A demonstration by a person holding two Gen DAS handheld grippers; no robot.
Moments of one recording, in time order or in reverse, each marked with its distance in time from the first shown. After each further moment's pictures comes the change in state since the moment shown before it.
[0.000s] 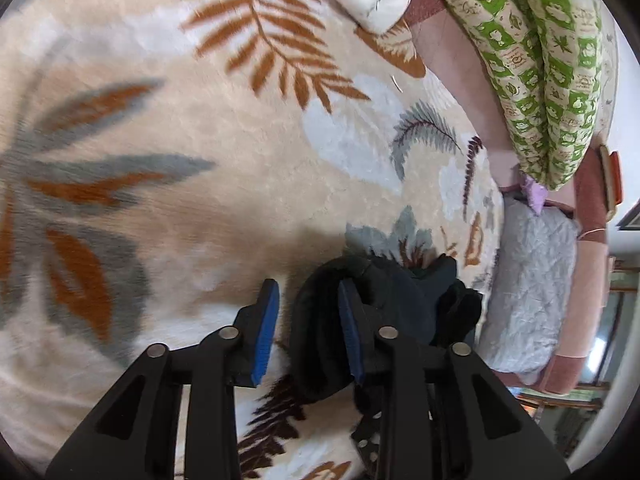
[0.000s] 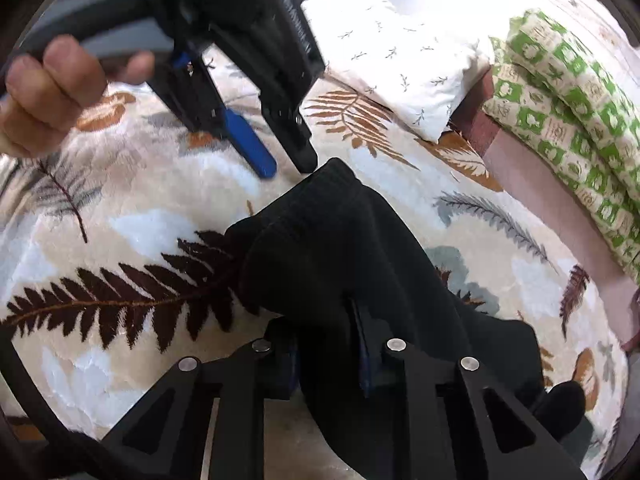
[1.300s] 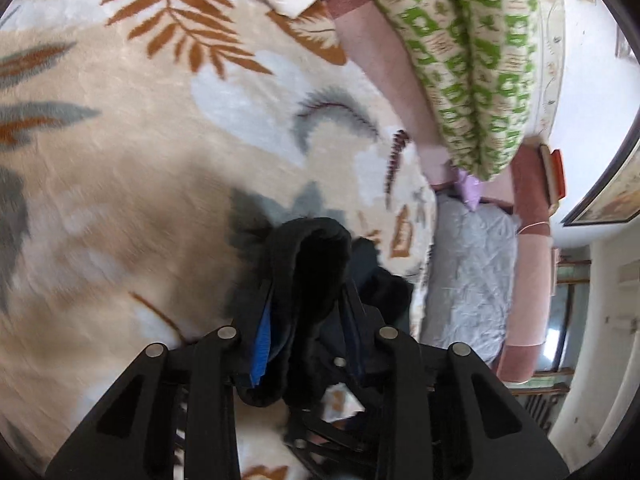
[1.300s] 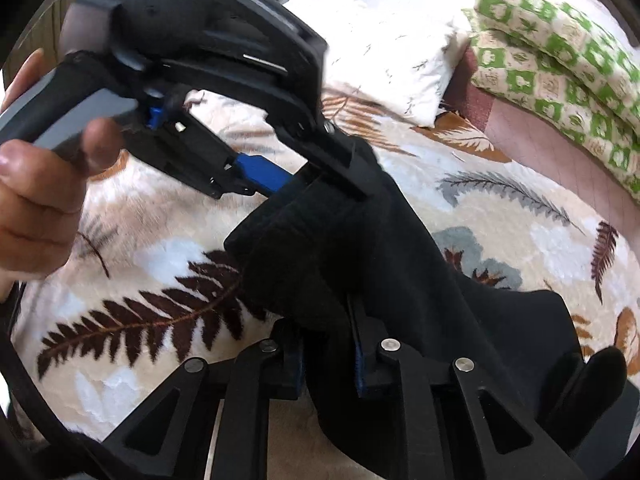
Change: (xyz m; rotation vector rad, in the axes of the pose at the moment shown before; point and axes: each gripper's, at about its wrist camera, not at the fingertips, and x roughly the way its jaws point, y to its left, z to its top) left arm -0.001 -0.041 -0.040 0.024 -0.059 -0.244; right arm -0.008 -0.019 -0.005 0.180 -0.046 0.128
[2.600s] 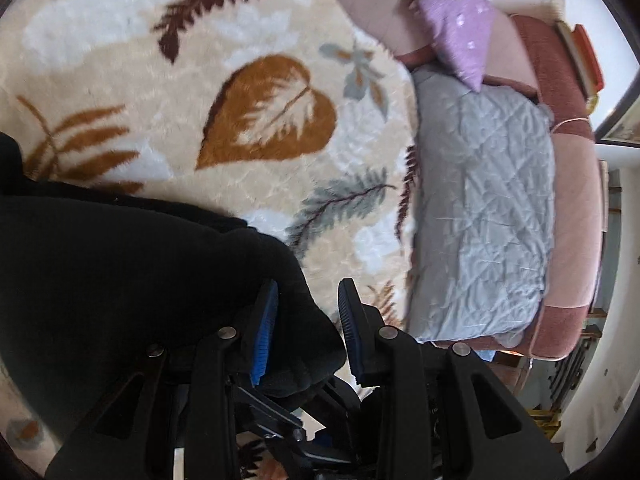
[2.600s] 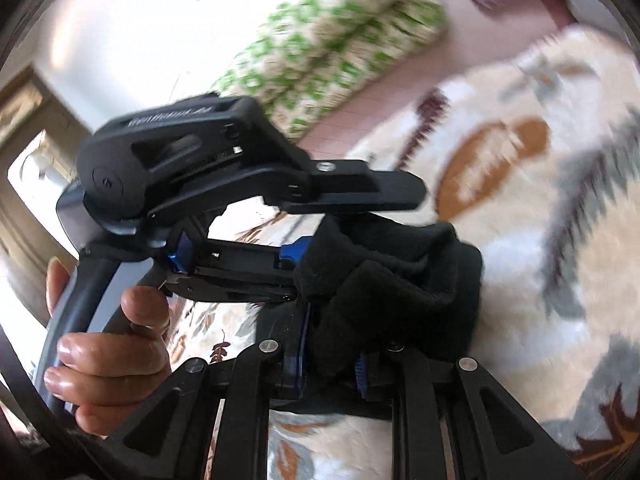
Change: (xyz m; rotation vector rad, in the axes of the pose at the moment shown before) left arm 0.255 -0.208 -0.076 0.153 0.258 0.117; right arm -0.139 -0.259 -0.159 0.843 -0.284 0.308
